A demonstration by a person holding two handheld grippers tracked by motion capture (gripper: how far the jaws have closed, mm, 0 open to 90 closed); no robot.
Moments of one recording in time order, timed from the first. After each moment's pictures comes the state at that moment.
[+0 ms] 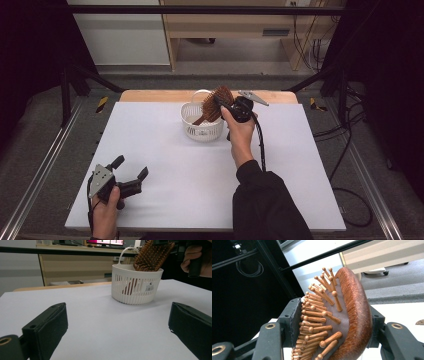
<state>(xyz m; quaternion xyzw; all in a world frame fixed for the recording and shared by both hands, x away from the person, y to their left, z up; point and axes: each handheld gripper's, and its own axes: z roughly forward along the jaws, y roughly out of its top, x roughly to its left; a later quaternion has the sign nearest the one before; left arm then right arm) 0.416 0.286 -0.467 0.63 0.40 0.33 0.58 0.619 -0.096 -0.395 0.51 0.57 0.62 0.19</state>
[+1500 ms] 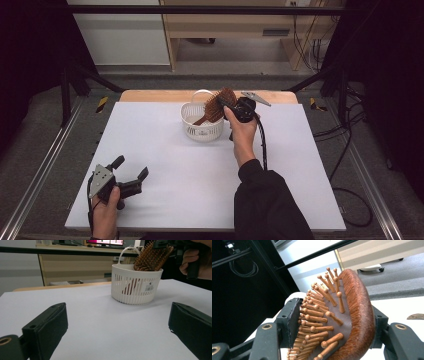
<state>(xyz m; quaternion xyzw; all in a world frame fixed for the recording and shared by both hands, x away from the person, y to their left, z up) 0.416 0.286 -0.467 0.63 0.40 0.33 0.58 0.626 -0.105 -0.404 0.52 0.57 0.61 0.19</state>
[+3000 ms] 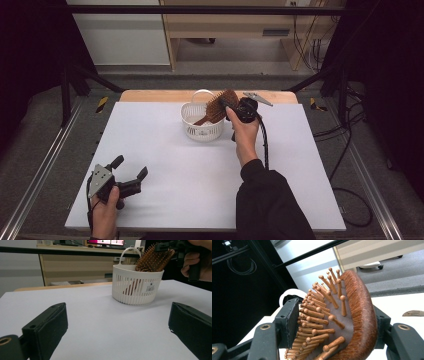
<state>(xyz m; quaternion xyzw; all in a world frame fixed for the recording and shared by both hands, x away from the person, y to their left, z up) 0.416 0.287 -0.467 0.63 0.41 0.33 0.58 0.628 -0.112 -0.408 0.53 0.57 0.60 0.18</state>
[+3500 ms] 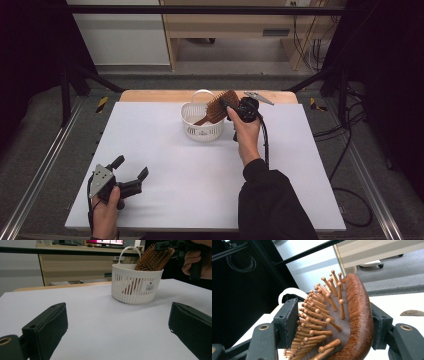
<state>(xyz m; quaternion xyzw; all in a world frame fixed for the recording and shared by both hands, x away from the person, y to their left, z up) 0.416 0.285 -0.468 0.63 0.40 0.33 0.57 0.629 -0.116 -0.406 0.52 0.58 0.60 0.18</state>
